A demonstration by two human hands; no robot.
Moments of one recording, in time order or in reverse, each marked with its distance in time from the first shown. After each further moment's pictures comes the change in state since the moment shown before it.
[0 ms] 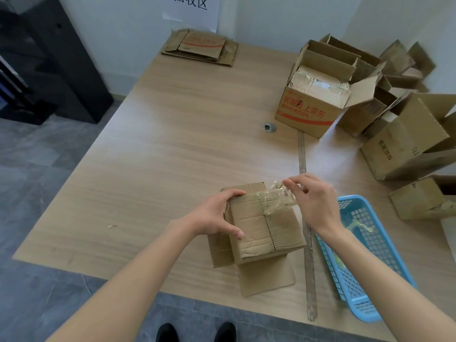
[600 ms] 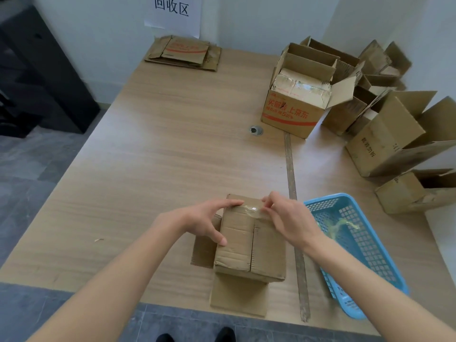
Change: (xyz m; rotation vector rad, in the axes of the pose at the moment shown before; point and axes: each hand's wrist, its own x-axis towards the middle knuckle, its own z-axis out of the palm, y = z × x) left_hand 0.009 0.035 -0.018 0.180 -0.328 -0.075; right_hand -0.023 -0.009 0.002 -0.176 -0.377 -0.089
